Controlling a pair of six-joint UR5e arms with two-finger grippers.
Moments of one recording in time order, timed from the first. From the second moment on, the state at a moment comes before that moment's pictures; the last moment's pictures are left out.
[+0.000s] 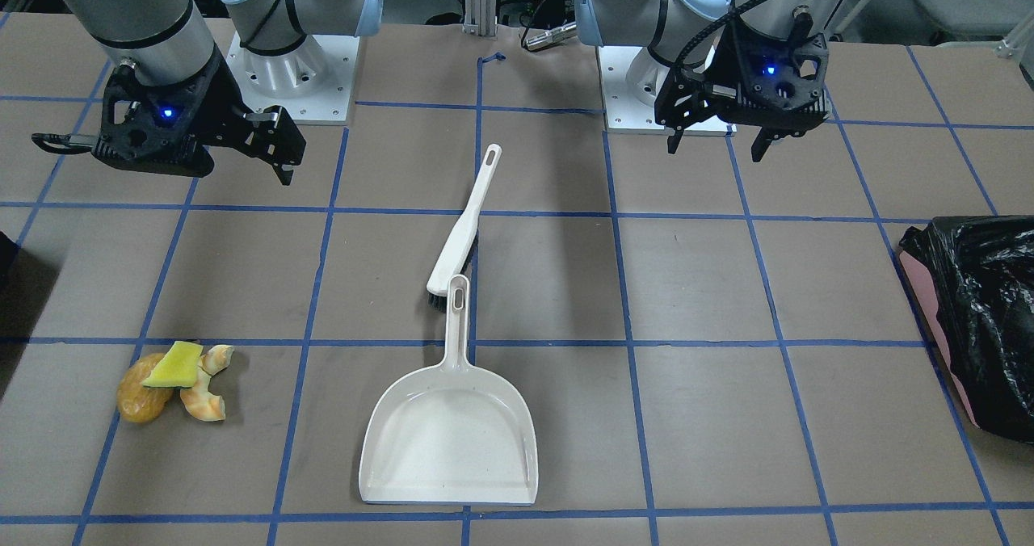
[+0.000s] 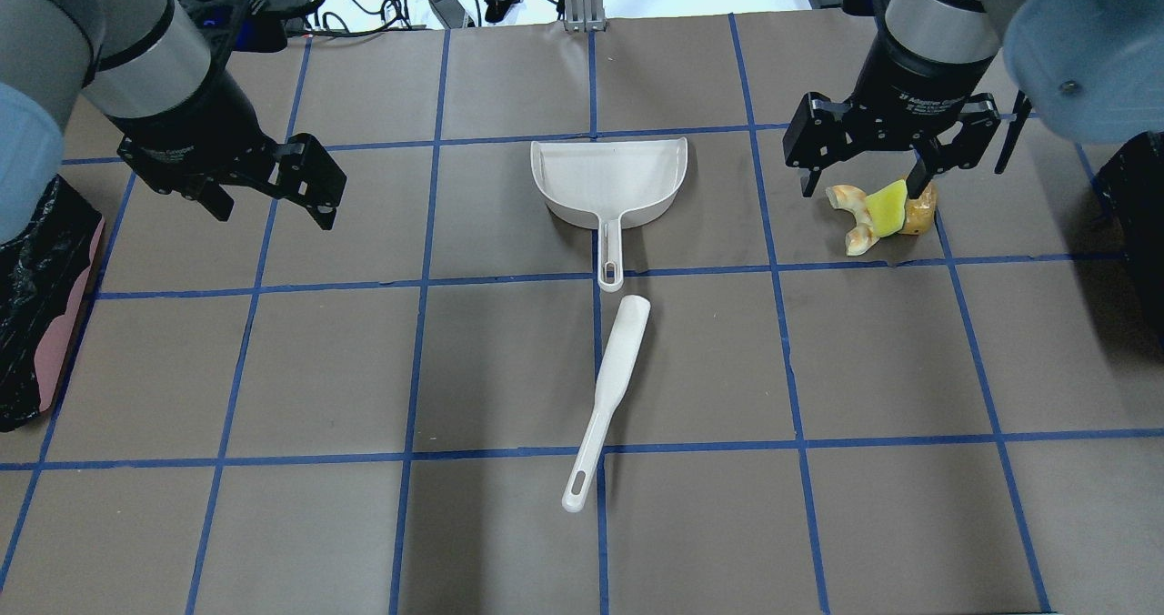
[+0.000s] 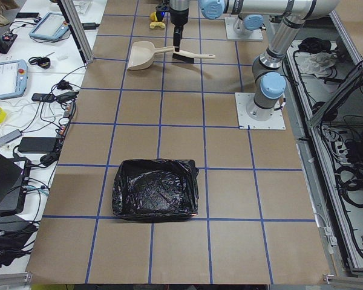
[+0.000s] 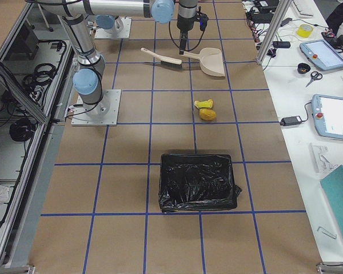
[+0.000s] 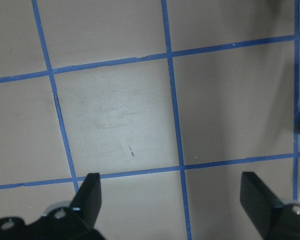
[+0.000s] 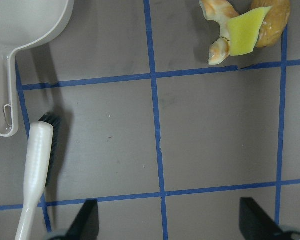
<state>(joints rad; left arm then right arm) -1.55 -1.48 -1.65 -1.57 1.61 0.14 1.57 -1.56 1.60 -1.55 -1.58 0.08</state>
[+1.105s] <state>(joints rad) -1.55 -1.48 -1.65 -1.58 1.61 0.14 1.57 -1.56 1.60 -1.60 -1.60 0.09</state>
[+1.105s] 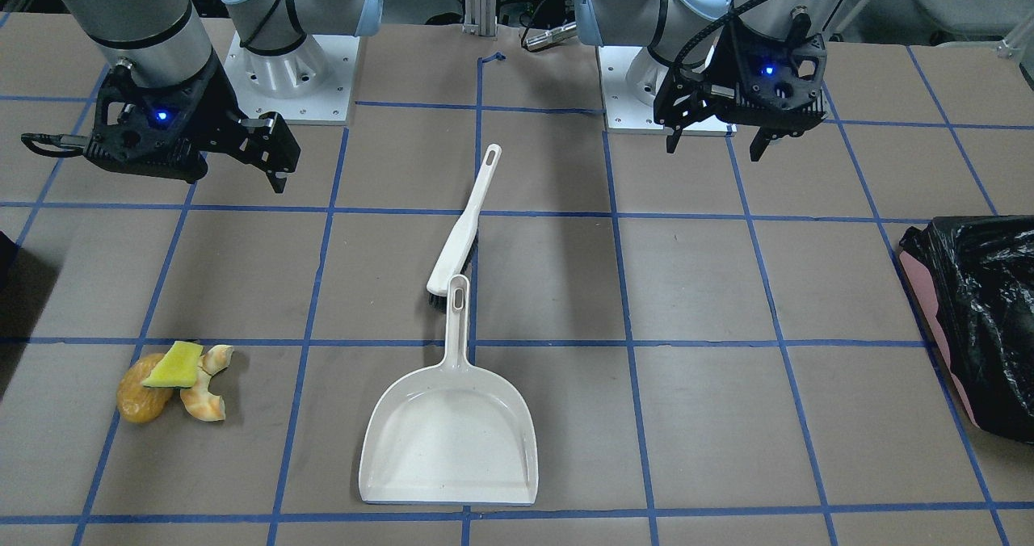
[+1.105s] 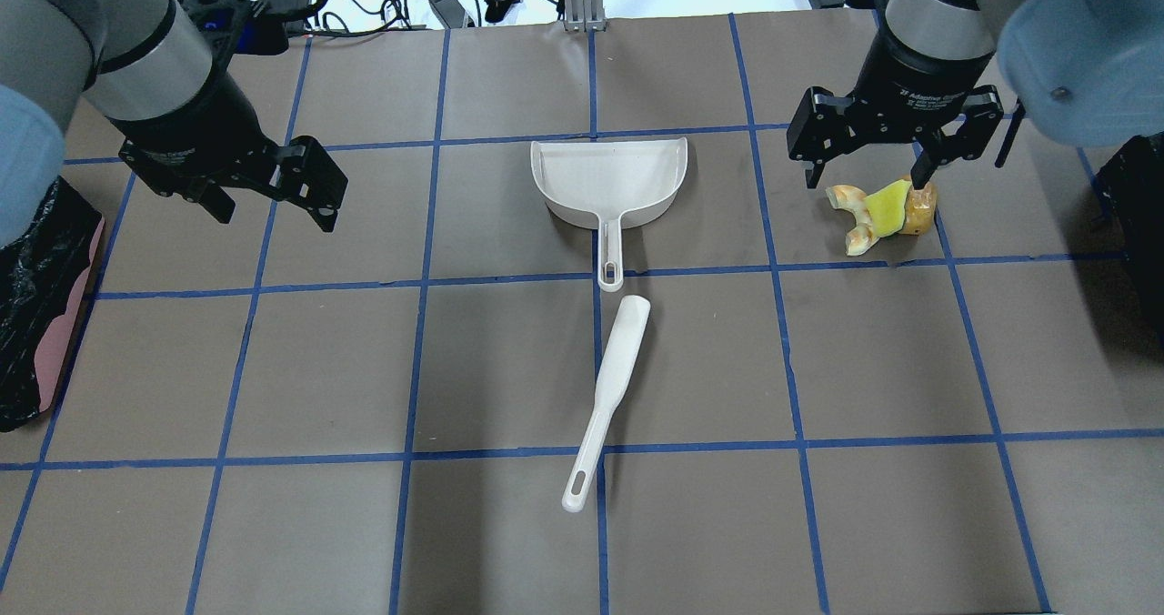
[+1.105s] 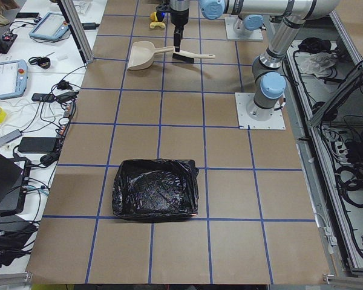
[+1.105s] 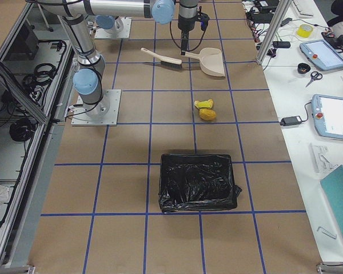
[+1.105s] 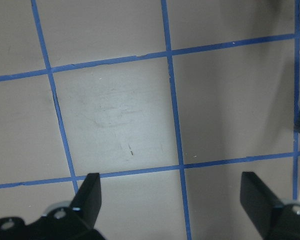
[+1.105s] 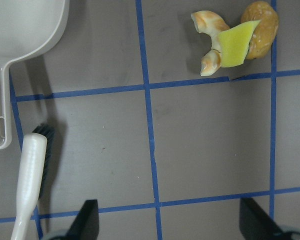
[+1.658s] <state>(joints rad) -1.55 -1.49 -1.65 -1.58 1.61 0.15 1.57 -1.56 1.61 -1.61 -1.58 0.09</state>
